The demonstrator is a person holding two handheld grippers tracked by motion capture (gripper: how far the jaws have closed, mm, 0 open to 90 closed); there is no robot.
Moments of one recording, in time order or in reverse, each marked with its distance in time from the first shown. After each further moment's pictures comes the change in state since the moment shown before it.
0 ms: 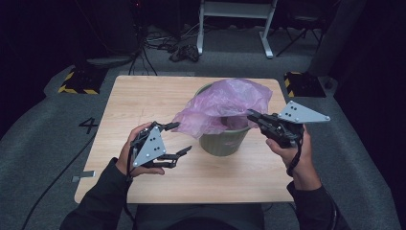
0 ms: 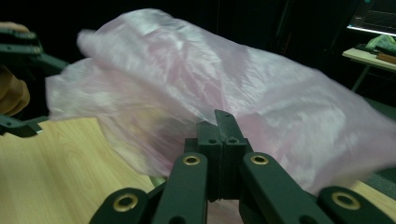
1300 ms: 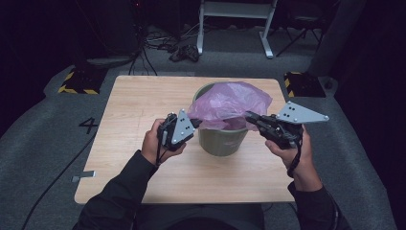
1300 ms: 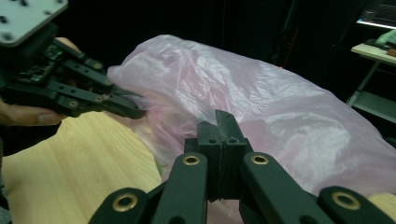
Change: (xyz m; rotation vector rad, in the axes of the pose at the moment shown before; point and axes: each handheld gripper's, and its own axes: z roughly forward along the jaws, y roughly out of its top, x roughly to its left) left arm 0.009 0.009 0.070 0.199 0.090 -0.031; right arm 0.002 0.003 -0.001 0.022 0.014 -0.002
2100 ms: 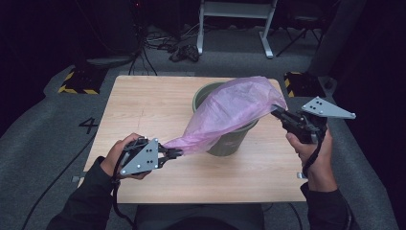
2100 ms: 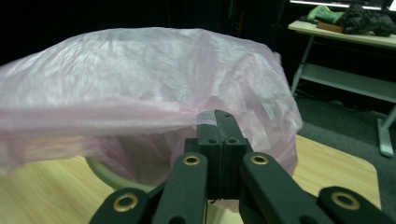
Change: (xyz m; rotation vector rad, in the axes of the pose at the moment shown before) left arm 0.006 -0.025 -0.083 -0.008 -0.384 0.276; right arm -0.039 -0.013 -0.031 0.027 -0.190 0.140
